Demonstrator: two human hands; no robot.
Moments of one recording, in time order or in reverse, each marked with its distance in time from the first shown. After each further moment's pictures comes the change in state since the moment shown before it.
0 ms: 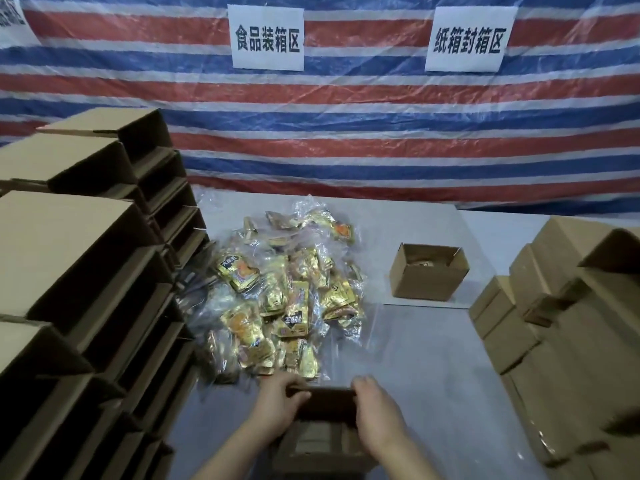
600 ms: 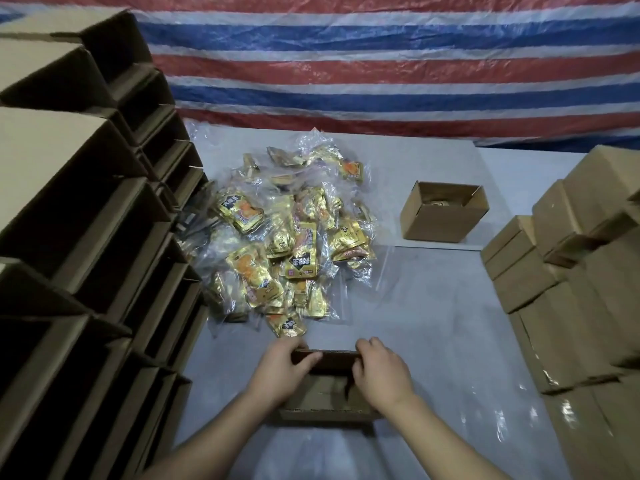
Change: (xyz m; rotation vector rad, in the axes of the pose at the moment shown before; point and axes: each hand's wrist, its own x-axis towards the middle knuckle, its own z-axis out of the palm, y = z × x) left_hand -0.004 -0.069 0.040 0.010 0.059 0.091; right_hand -0.008 0.006 0.047 -0.116 -0.001 0.009
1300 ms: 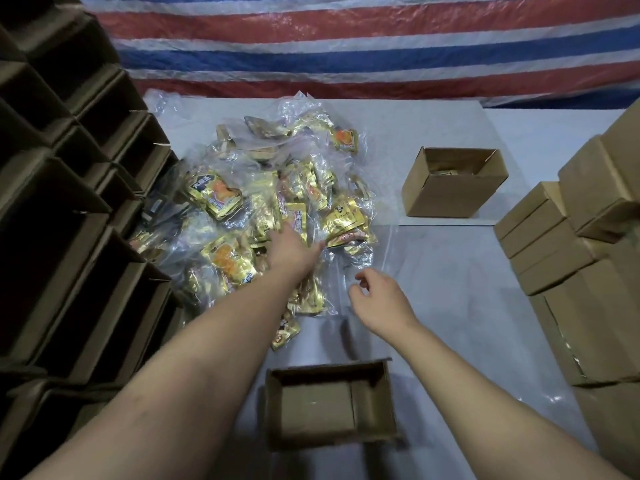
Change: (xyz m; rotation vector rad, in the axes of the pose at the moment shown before) left_hand 0.218 0.040 0.002 0.218 0.137 -0.307; right_hand 0.102 0.004 -0.034 0.495 0.083 0.120
